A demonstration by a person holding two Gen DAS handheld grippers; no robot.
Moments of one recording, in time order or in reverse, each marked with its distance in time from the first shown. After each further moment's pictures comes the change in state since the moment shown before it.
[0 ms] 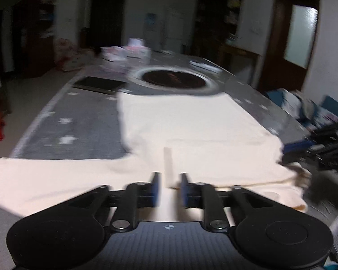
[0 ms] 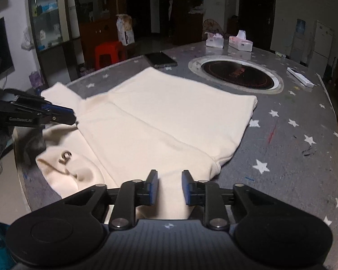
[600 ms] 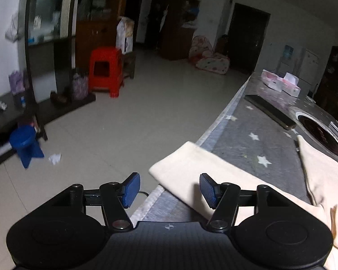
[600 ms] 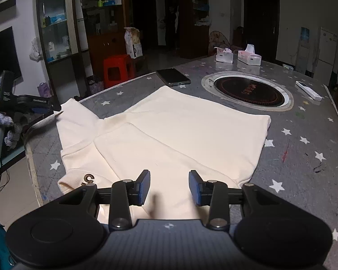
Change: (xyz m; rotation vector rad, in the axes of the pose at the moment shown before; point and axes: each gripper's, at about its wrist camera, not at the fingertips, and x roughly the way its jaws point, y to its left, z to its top) left arm -0.026 0.159 -0.018 -0.479 -0.034 0.506; right arm -0.007 0.022 0.012 -0.006 -0.061 0.038
